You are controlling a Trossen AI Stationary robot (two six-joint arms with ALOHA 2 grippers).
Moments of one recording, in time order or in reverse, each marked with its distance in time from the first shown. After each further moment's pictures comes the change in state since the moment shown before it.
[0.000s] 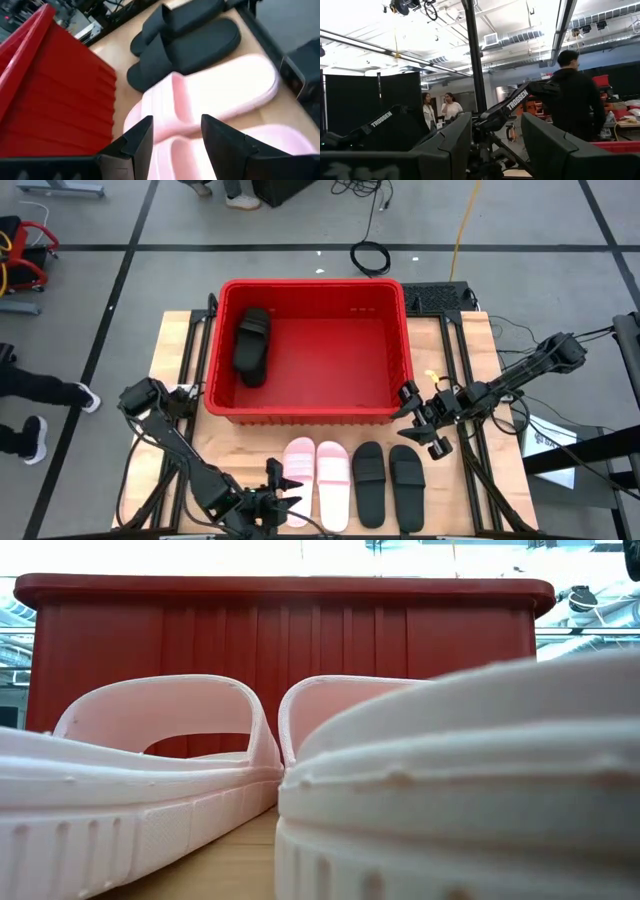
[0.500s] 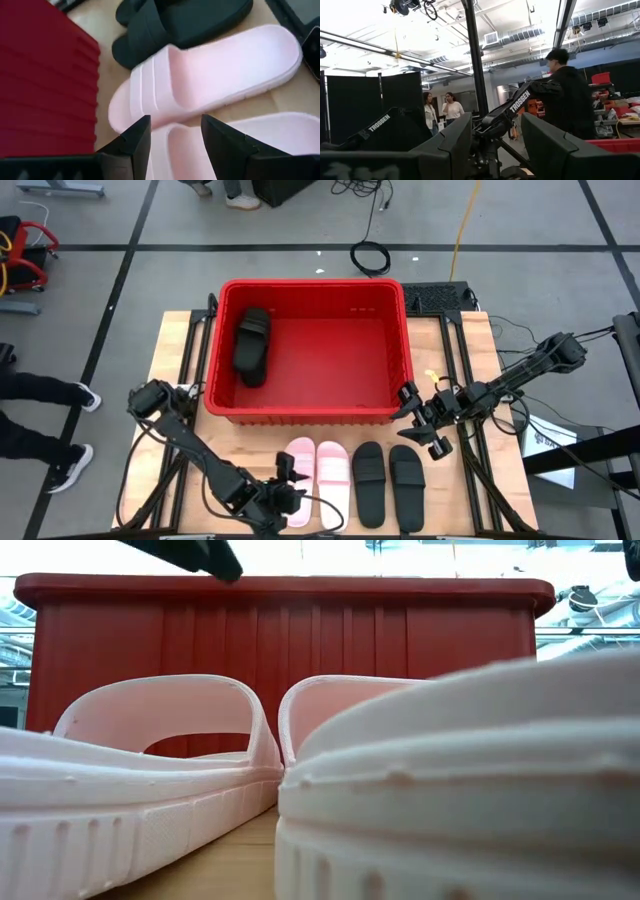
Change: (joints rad) left arm 0.075 0.054 0.013 -0.082 0.137 -0.073; right arm 0.000 0.001 0.000 -0.004 -0.002 0.015
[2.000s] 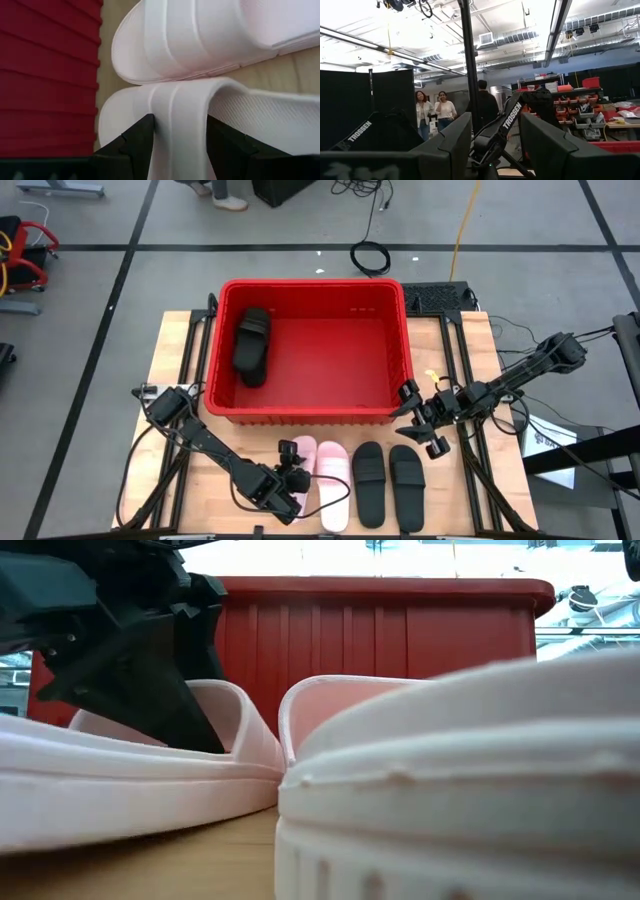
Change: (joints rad) left arm 0.099 0.143 0.000 -0.158 0.012 -0.162; right arm -0.002 -0.001 0.000 -0.003 0.026 -0.045
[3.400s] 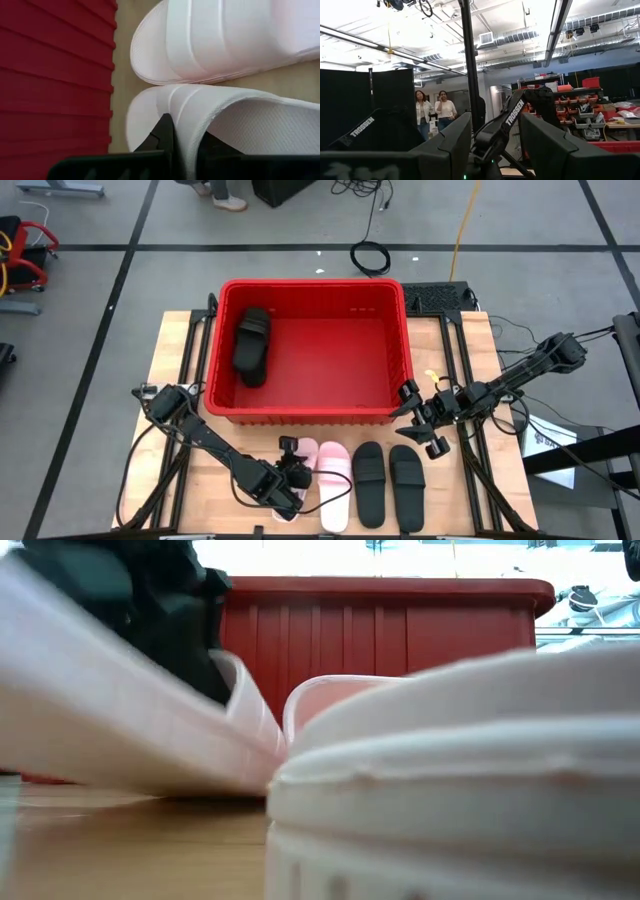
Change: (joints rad) left arm 0.012 -0.034 -0.002 0.001 -0.019 0.024; right arm 0.000 0.000 0.000 -0.002 0.000 -0.004
